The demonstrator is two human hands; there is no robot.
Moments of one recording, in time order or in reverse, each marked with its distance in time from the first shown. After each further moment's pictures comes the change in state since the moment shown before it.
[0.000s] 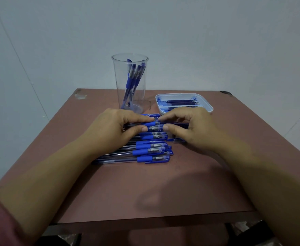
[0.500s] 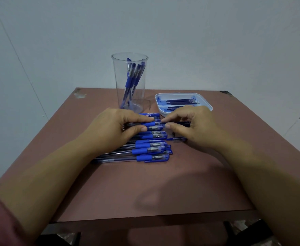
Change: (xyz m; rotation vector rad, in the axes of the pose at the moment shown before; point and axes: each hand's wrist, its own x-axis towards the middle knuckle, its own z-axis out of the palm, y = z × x) left_hand 0.000 0.001 0.000 0.006 -0.009 -0.008; right_hand -0.001 0.005 -0.002 -0.008 0.034 0.002
